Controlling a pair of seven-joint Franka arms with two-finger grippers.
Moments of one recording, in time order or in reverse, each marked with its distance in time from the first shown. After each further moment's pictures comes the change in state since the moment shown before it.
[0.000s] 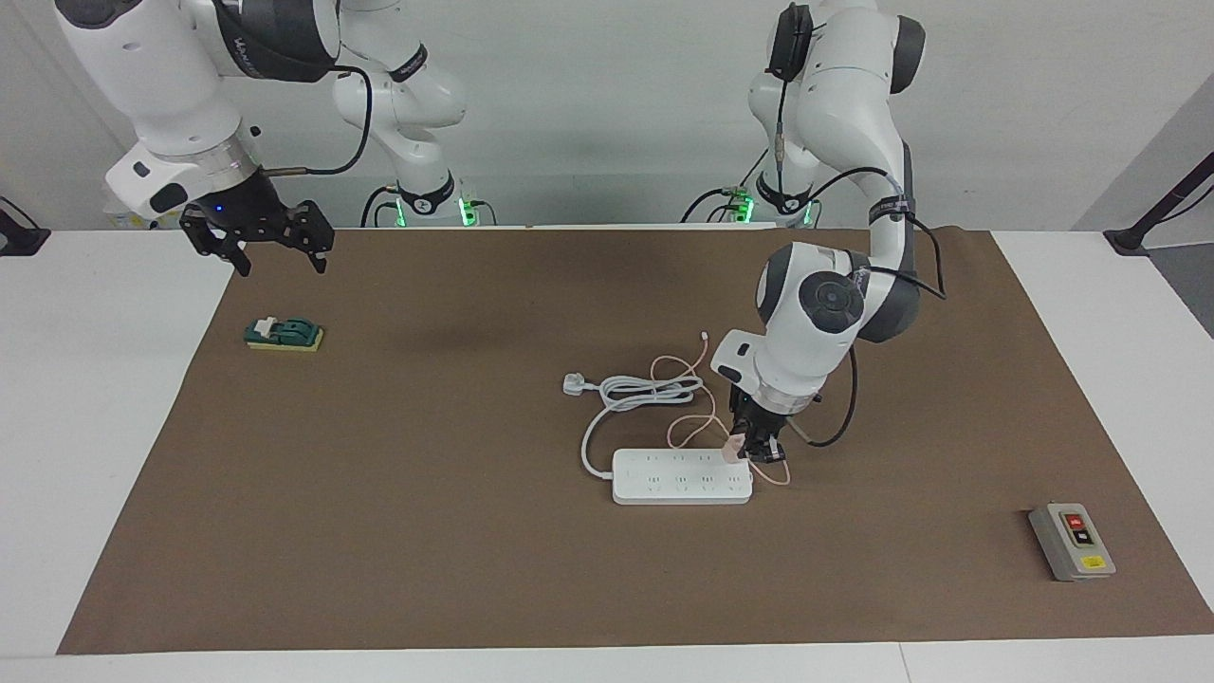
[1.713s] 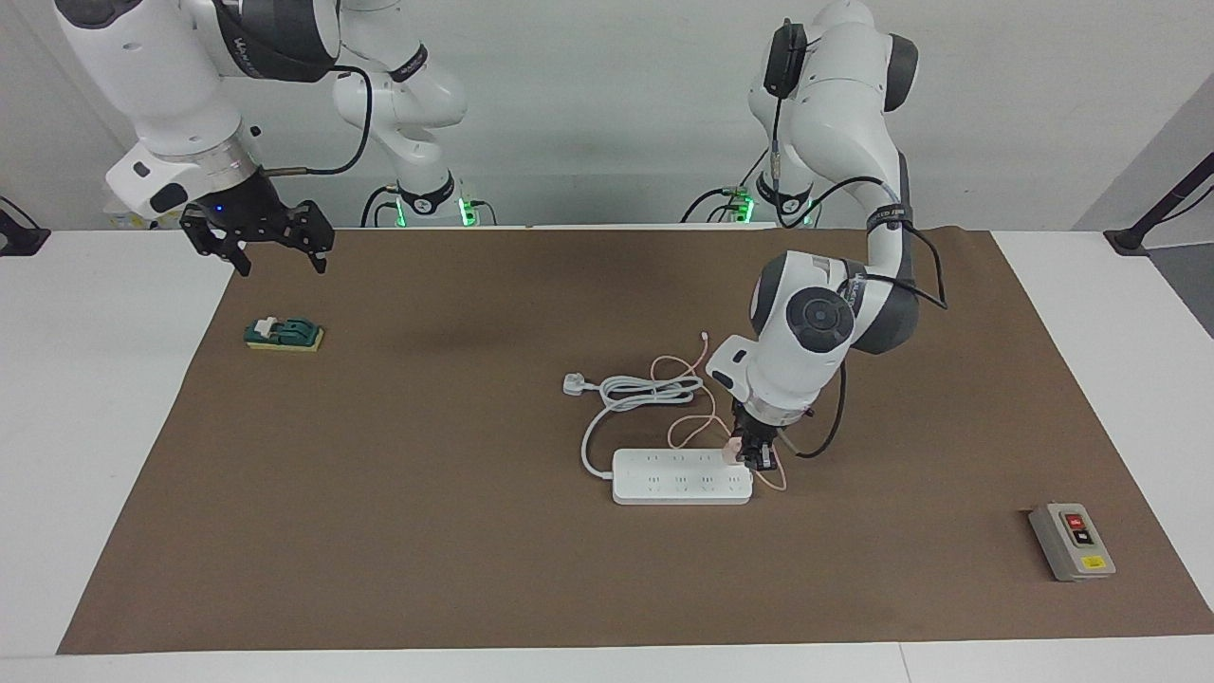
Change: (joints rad) left arm -0.004 0.050 -0.005 0.090 0.038 -0.075 0.081; right arm 0.000 0.000 0.000 0.000 0.000 0.000 0.000
